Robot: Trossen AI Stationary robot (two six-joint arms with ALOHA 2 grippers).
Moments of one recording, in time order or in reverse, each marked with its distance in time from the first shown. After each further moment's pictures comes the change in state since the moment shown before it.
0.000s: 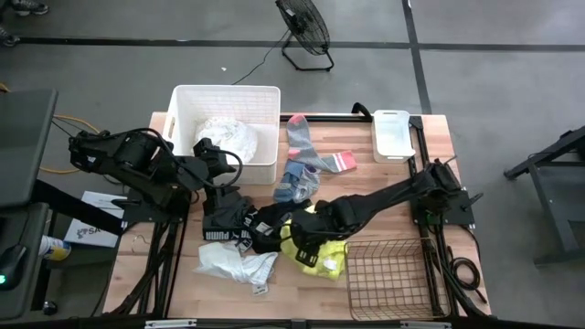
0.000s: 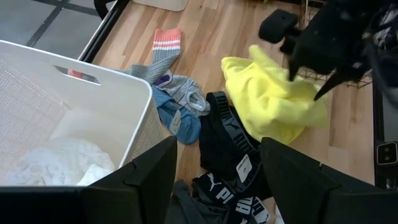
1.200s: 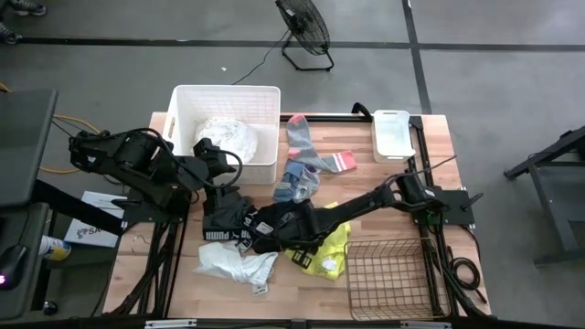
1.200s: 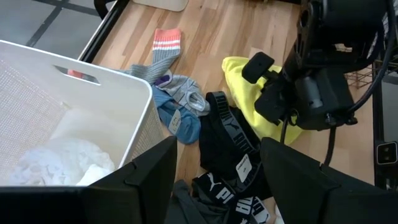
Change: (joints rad) left arm 0.000 0.000 0.000 0.000 0.000 0.000; right arm -0.053 0.302 0.002 -0.043 -0.160 0.058
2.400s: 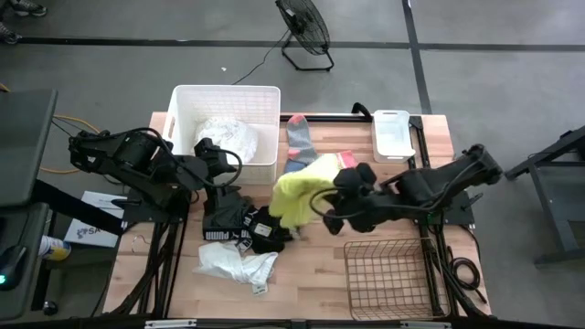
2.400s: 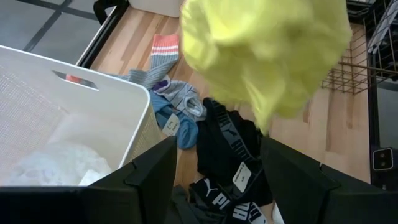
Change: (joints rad) left arm 0.000 0.000 0.000 0.023 -0.003 0.002; right arm 0.148 -0.674 -0.001 -0.023 0.746 0.059
